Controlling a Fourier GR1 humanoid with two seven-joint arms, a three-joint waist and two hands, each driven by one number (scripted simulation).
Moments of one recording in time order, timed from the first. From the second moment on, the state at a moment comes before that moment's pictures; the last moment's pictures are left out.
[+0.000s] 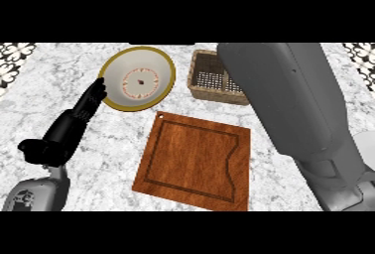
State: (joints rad) left arm -0.17 0.17 0.05 -1.60 -0.08 -0.22 0.04; right arm -1.32 -0.09 0.07 -1.12 0.83 -0.29 0.96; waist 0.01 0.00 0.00
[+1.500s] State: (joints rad) left arm -0.19 0.16 0.07 -1.59 -0.08 -0.24 0.04; right arm -1.21 -0.17 -0.12 -0.96 0.72 -0.57 0.49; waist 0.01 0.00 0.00
